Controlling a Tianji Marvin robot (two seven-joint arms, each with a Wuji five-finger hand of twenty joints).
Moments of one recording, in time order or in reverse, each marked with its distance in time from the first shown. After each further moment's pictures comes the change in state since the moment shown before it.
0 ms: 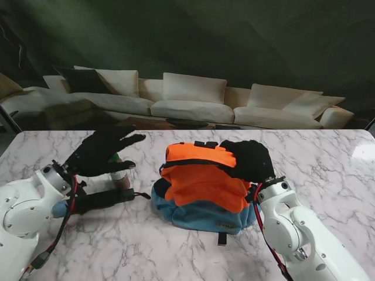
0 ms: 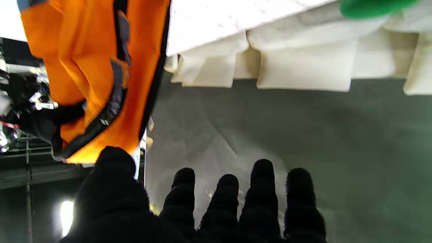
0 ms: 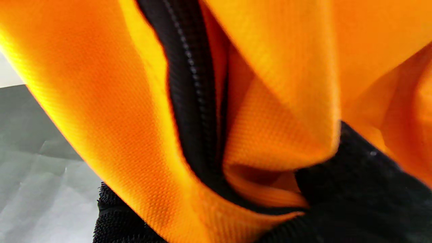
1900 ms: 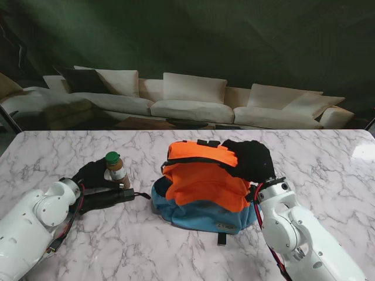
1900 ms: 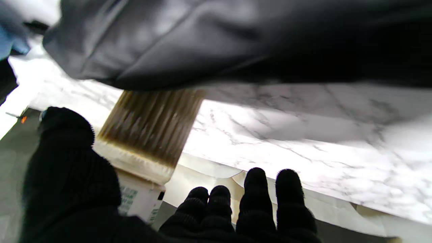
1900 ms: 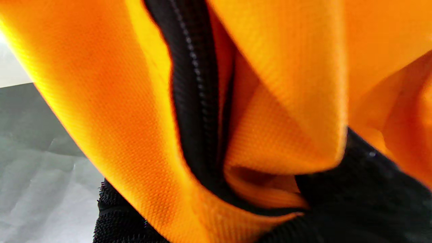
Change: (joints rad) left arm -0.293 0.027 0.304 0.662 -0.178 0.338 -0.052; right arm 0.012 -0.008 -0.007 0.043 0.001 0.000 -0.053; left_hand -0.126 -0.351 -0.013 -0.002 -0.135 0.178 -0.052 -0.077 -0.142 -0.101 0.069 -0.045 -0.072 -0.086 -0.023 -0.051 0.010 -0.126 -0.009 -0.063; right_hand 0.000 0.010 -0.001 0.000 -0.011 -0.001 0.001 0.000 0.000 -0.008 -0.007 0.000 0.001 -0.005 -0.005 0.000 -0.002 0.000 0.000 -0.007
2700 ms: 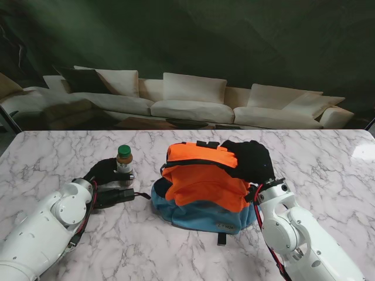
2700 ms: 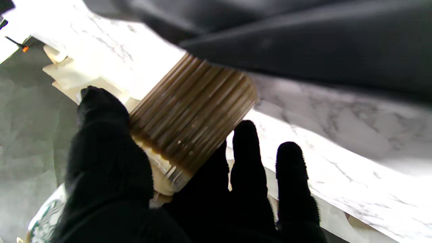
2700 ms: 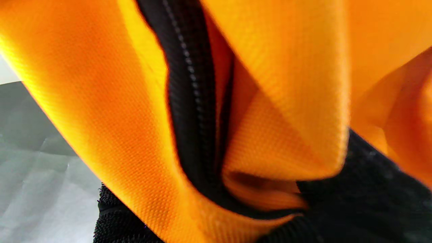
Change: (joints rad) left arm -0.059 -0.080 0.086 0.105 -0.192 0.037 0.154; right arm 0.007 -0.004 -0.003 0.031 0.005 -0.047 -0.044; left_hand 0.264 -0.031 -0.097 -0.042 0.390 -0.157 0.544 0.190 0.691 -0.072 0.112 0.162 0.462 -0.081 0.192 0.076 0.175 0.051 0.418 0.141; right_hand 0.000 0.000 0.000 0.000 0.000 0.000 0.008 0.000 0.000 -0.001 0.000 0.000 0.000 0.000 0.000 0.006 -0.014 0.000 -0.017 -0.001
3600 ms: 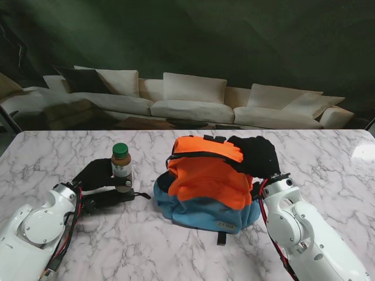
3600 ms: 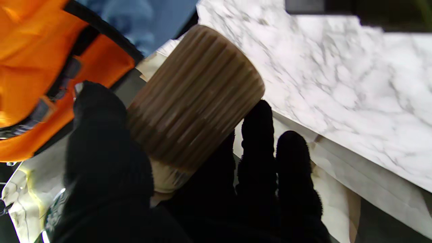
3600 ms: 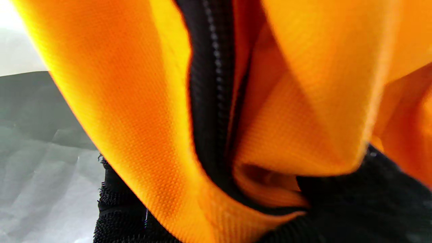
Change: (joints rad) left arm 0.337 0.035 -0.282 -0.508 -0.062 -0.115 -0.206; right arm 0.028 0.000 0.032 0.033 -0.017 -0.004 0.013; left_hand 0.007 -0.023 -0.020 0.000 0.074 0.062 0.062 -0.077 0.111 0.067 -0.002 0.027 0.126 0.121 0.217 0.243 0.120 0.025 0.174 0.072; right_hand -0.001 0.000 -0.011 -0.004 -0.004 -0.013 0.000 0.000 0.000 -0.013 -0.002 0.000 0.002 -0.007 0.000 0.000 0.000 0.000 0.000 0.000
